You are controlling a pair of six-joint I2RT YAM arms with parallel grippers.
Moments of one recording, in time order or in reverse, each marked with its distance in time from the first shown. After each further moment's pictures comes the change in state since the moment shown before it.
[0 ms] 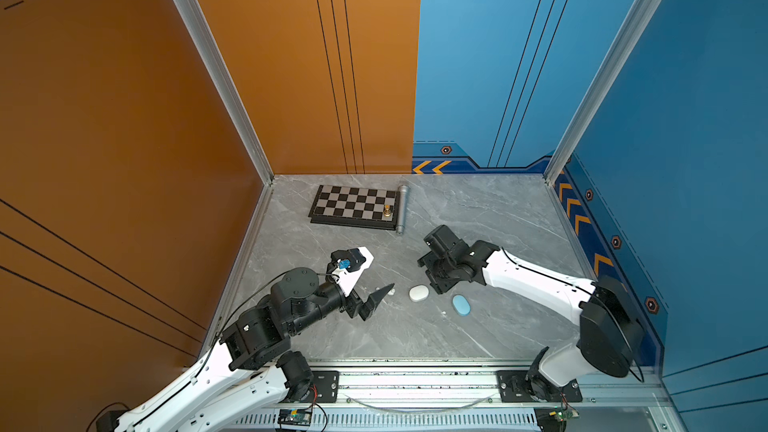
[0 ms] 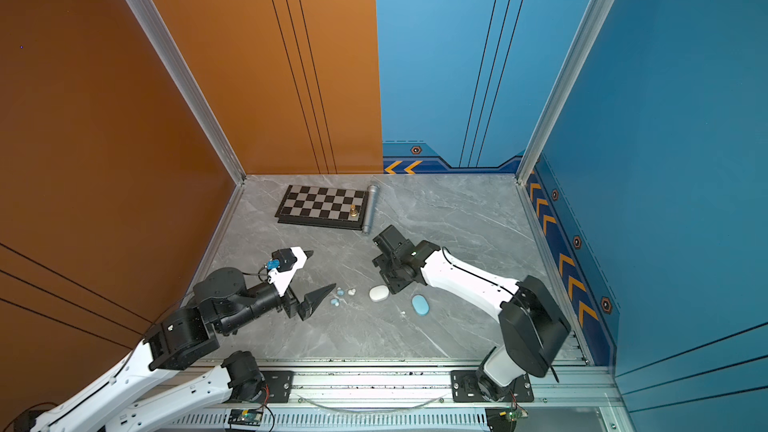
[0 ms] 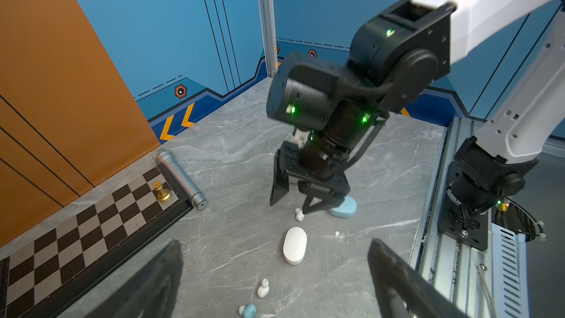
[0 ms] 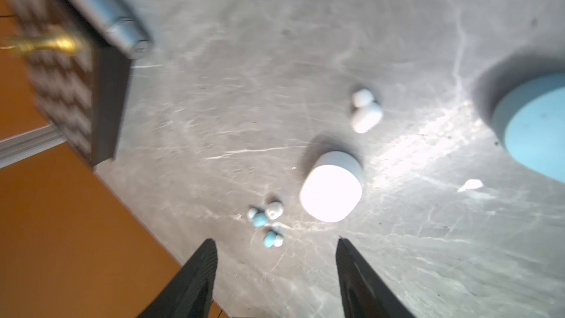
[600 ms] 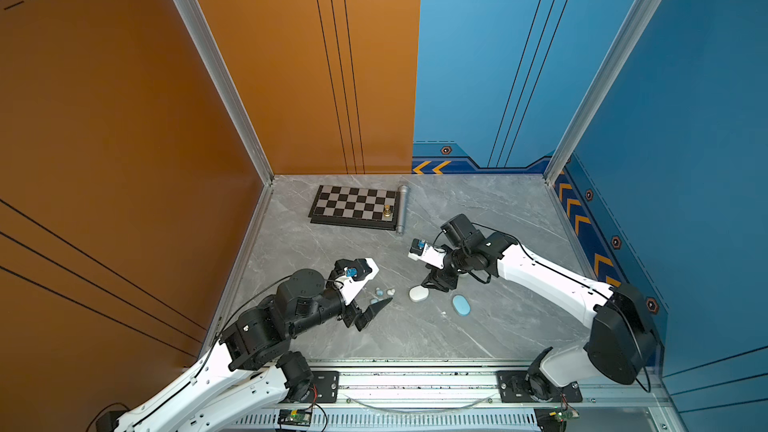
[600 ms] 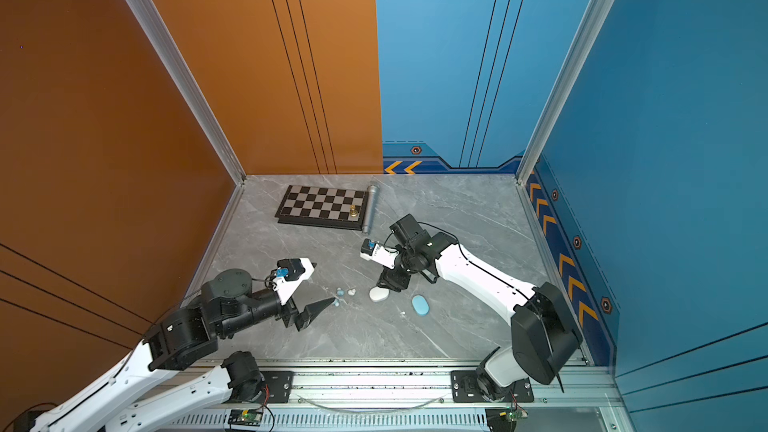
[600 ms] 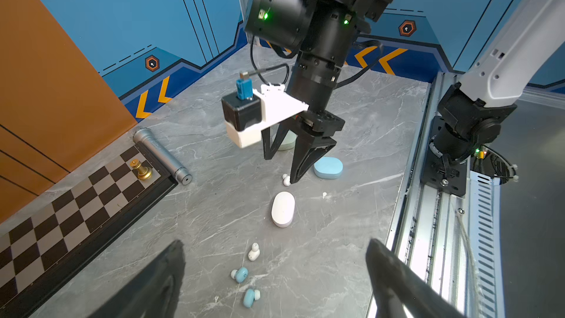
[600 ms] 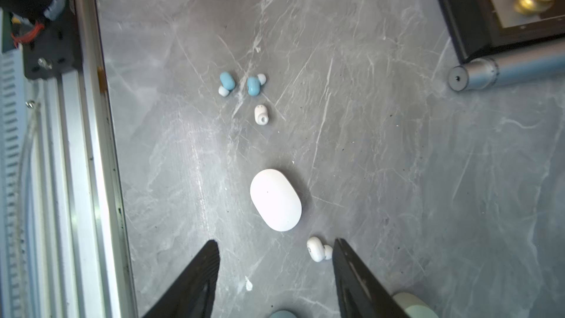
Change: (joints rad) left arm 0.000 0.008 0.001 -0.123 0.060 0.037; right arm -0.080 0.057 -0.009 -0.077 -0.341 -2.164
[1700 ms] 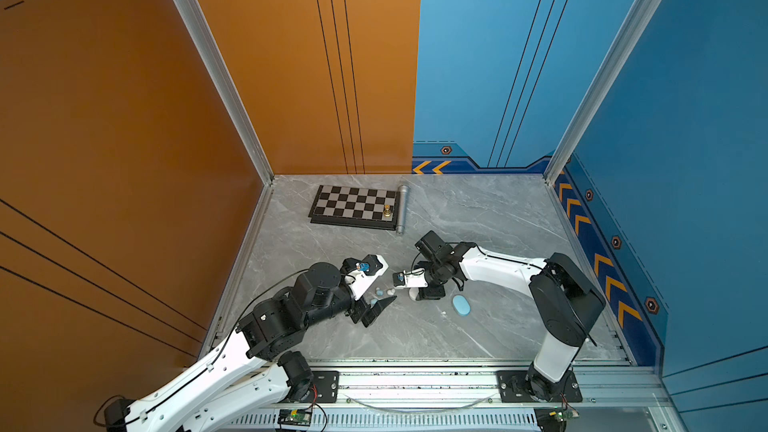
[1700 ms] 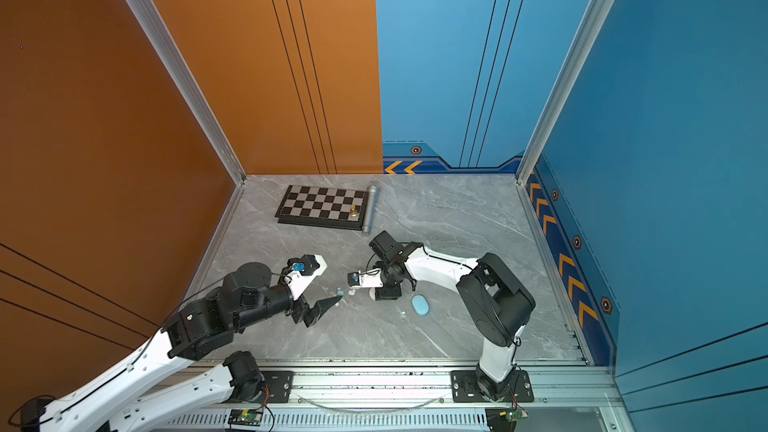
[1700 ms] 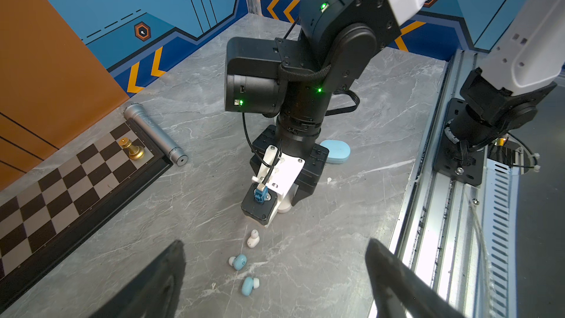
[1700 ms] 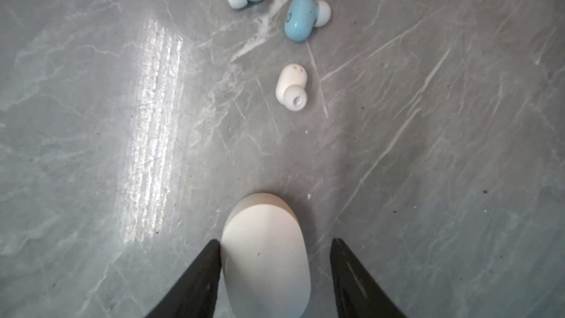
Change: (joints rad) left arm 0.021 0.074 -0.008 0.009 -0.008 -0.011; right arm 0.083 0.235 -0.025 0.159 0.114 -0.315
